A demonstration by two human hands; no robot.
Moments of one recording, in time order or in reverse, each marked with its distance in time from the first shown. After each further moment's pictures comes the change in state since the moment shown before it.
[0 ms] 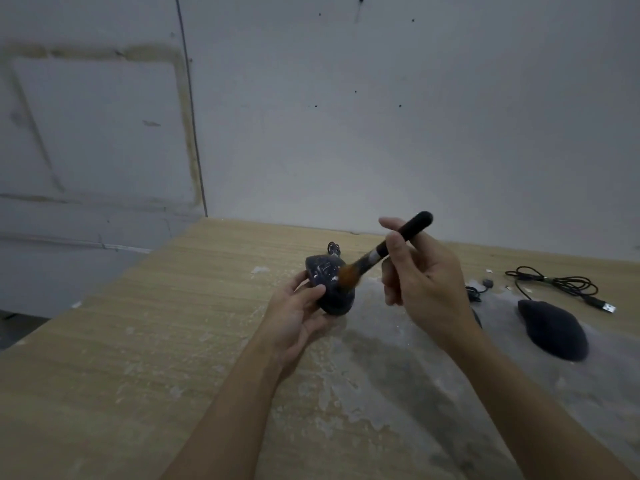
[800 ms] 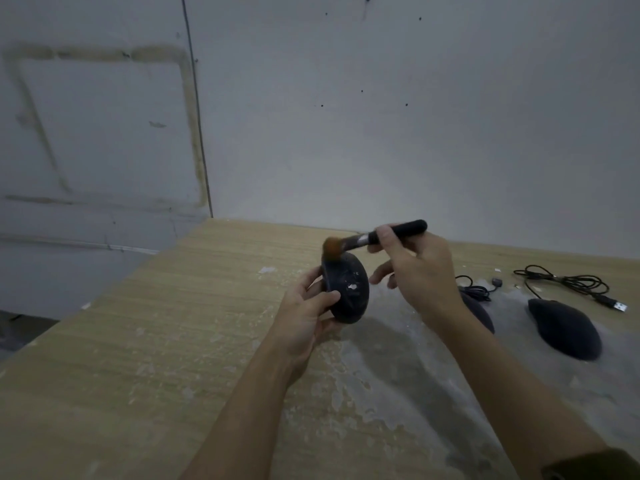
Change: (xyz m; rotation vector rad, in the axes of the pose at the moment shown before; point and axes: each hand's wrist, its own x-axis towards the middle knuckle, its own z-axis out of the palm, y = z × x) left_hand -0.005 -0.001 -0.004 0.159 -0.043 0.071; right_hand 0.020 0.006 0.015 -0.249 0.059 0.139
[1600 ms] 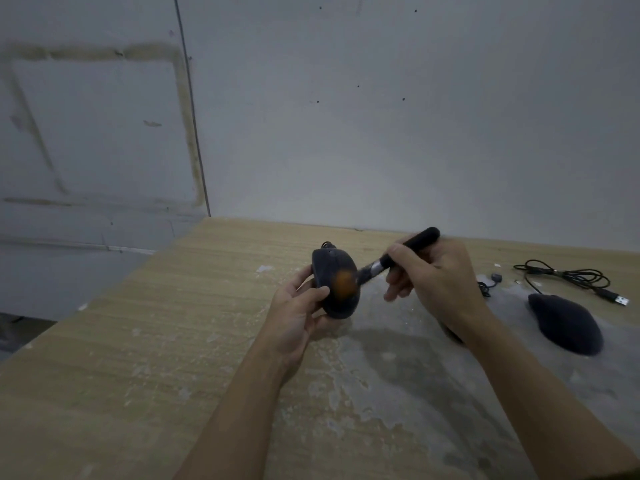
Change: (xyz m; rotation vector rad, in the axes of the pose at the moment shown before) left_hand 0.005 0.001 -0.005 -0.051 0.015 0.012; right_hand -0.007 0.012 -0.021 0.003 -0.030 -0.047
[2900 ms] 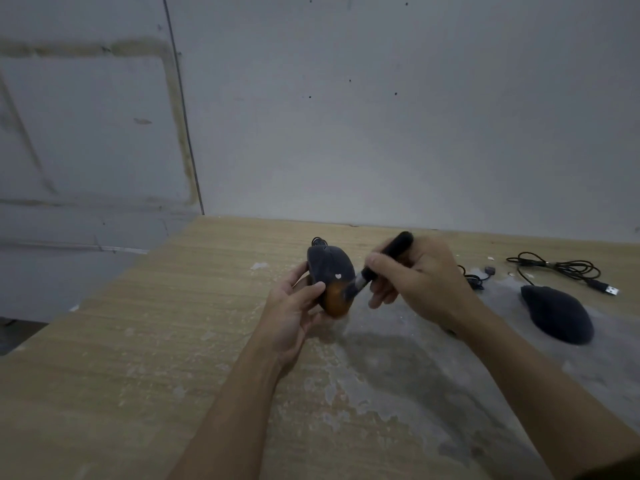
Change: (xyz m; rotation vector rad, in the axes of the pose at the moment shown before) left_hand -0.001 -0.002 0.000 -0.009 -0.011 -0.010; right_hand -0.005 -0.008 -0.001 -0.048 -0.169 -0.045
